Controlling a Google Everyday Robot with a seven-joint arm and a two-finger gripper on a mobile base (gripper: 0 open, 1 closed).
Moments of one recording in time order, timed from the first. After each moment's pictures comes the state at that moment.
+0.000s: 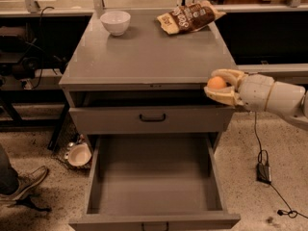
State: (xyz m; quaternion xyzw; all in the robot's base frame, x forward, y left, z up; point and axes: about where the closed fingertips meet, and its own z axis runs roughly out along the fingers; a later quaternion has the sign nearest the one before) arm 0.608 -0.193 0.847 -0.46 0.61 0.17 0.62
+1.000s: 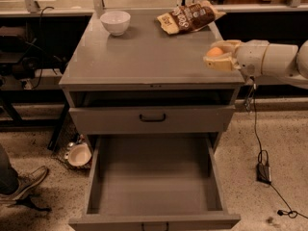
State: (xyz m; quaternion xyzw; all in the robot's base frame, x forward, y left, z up) arm 0.693 -0.199 0.896 -0.44 0.65 0.17 0.60
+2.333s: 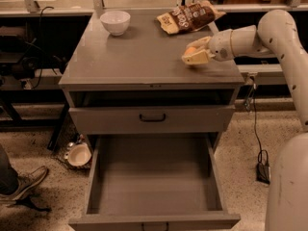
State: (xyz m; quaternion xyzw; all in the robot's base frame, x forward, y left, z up) arm 0.766 -0.145 0.856 -0.49 0.69 0.23 0.48
